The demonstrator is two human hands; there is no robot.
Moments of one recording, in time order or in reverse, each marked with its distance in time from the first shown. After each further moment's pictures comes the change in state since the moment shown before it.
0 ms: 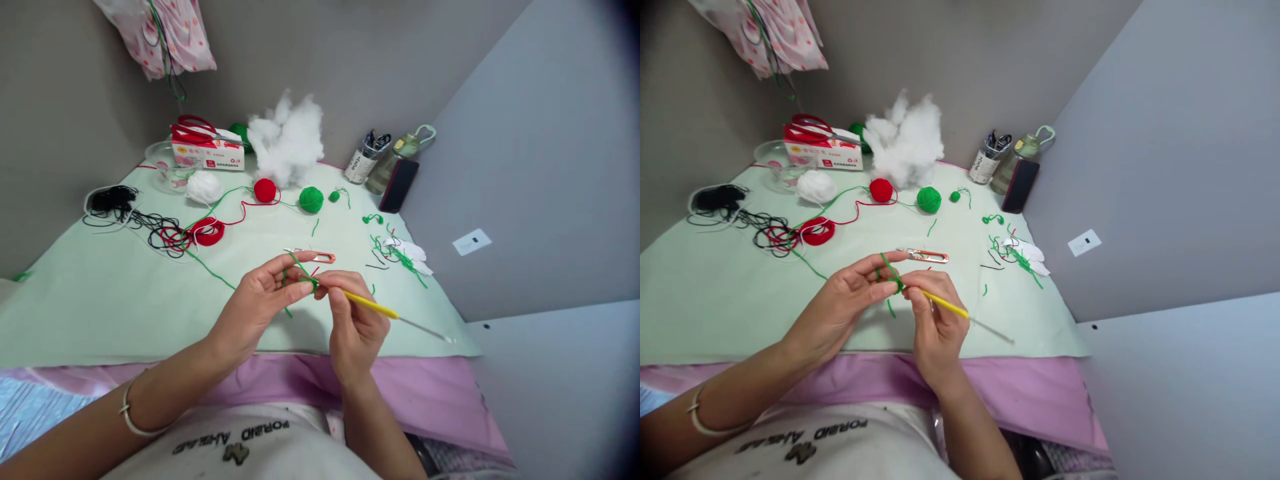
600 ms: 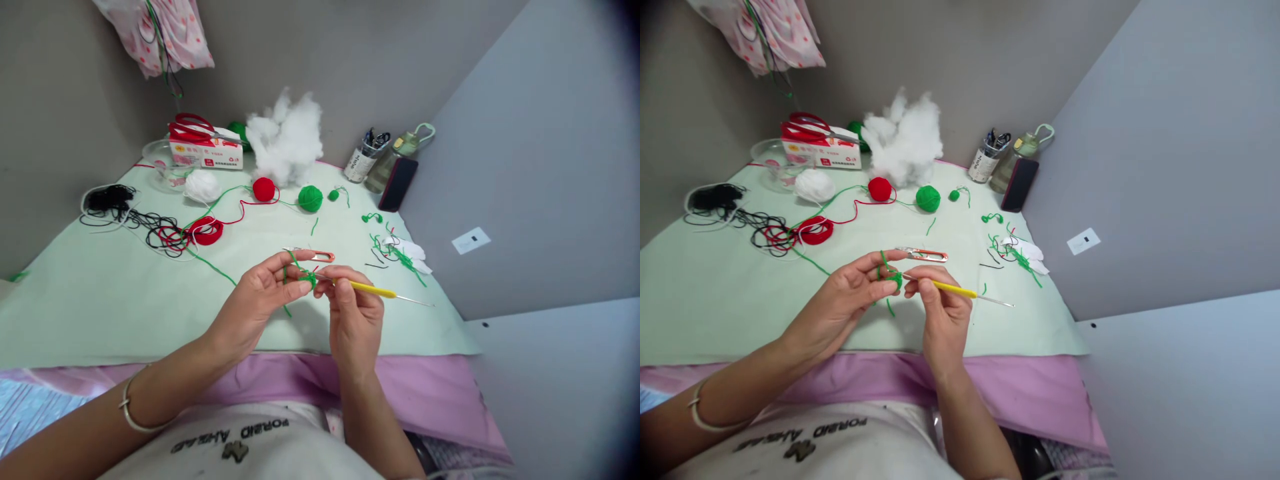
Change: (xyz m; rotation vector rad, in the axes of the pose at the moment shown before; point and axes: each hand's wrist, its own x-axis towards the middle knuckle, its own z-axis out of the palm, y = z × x) left_hand 0.004 -0.001 -0.003 -0.020 -0.009 -0.017; right_hand 0.003 0.007 -0.002 0.431 0.032 0.349
